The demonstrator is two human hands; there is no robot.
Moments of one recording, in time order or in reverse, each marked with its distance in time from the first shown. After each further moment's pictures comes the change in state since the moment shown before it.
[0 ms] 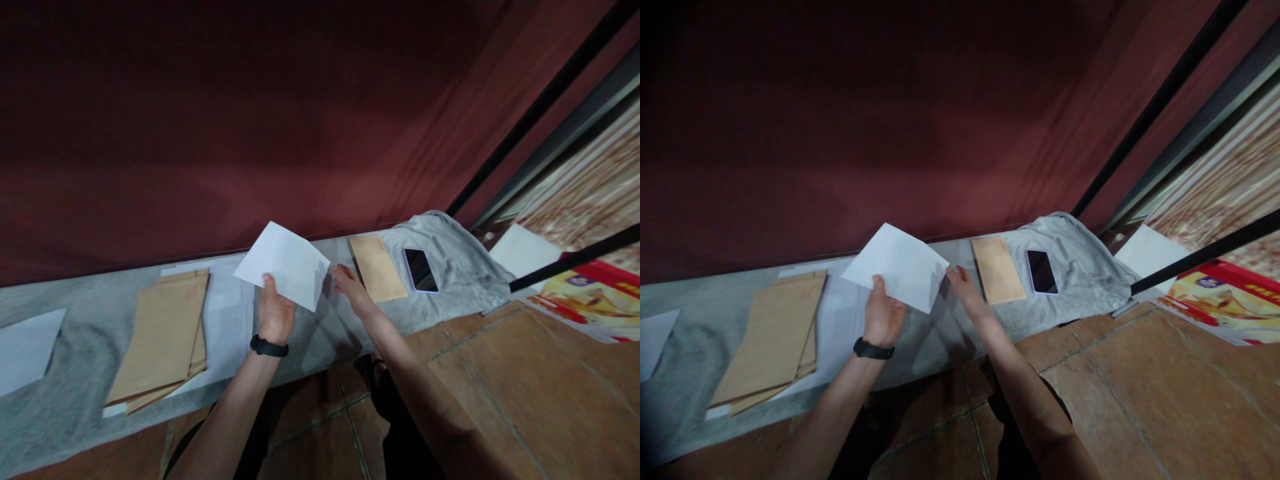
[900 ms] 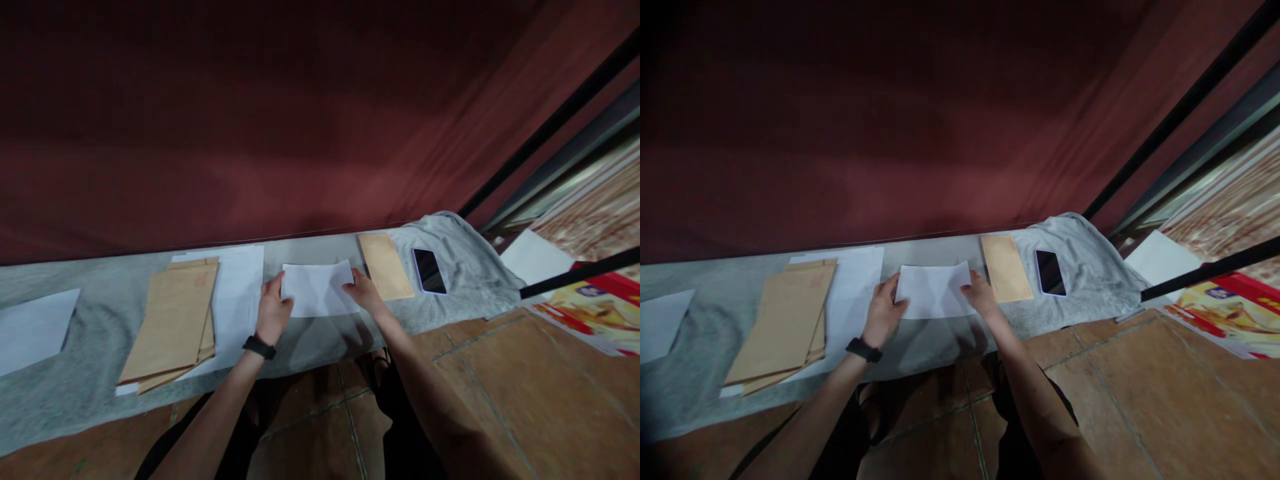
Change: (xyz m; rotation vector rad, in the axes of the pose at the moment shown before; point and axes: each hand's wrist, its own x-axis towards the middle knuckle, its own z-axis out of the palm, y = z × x) left_hand 0.028 -0.015 -0.082 1.199 -0.193 0.303; right_hand 0.014 0.015 -0.026 -1.114 0.008 -0.125
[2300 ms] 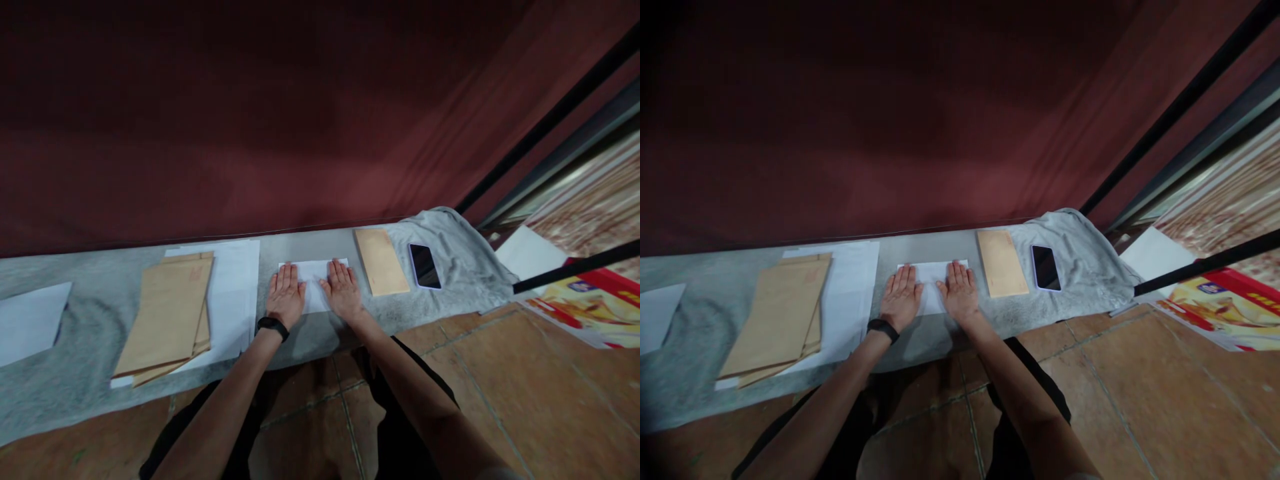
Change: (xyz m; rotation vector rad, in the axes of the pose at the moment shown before) left_hand -0.002 -0.002 0.045 0.674 -0.132 0.283; right_hand -0.019 -0.004 0.058 -0.367 0.222 -0.328
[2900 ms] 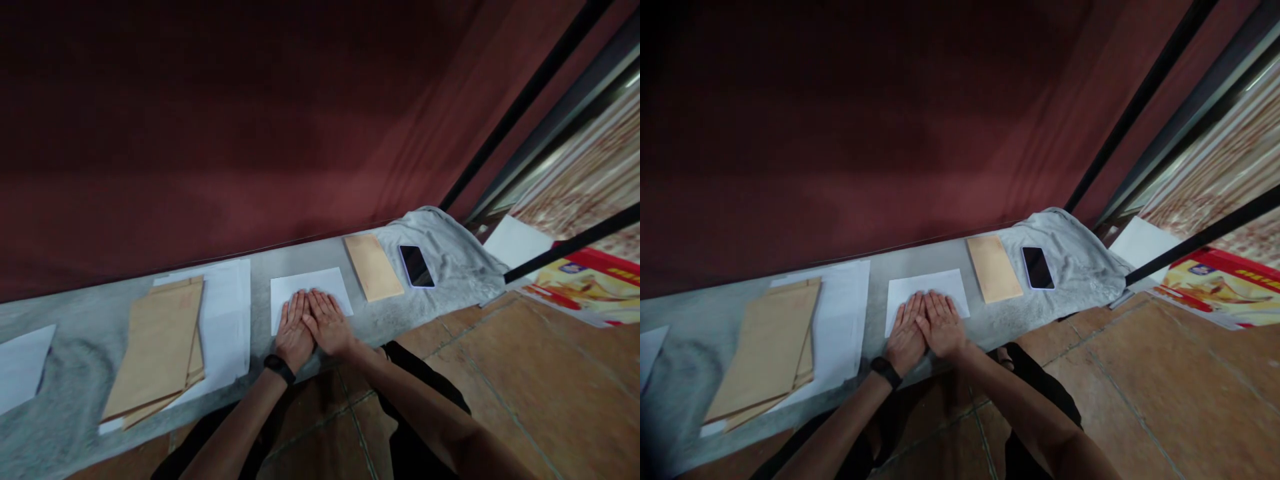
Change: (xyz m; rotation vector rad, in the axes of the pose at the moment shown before) left_hand -0.044 0.026 0.003 0.113 -0.045 0.315; right_hand -0.042 -0.027 0.011 0.049 0.113 -0.177
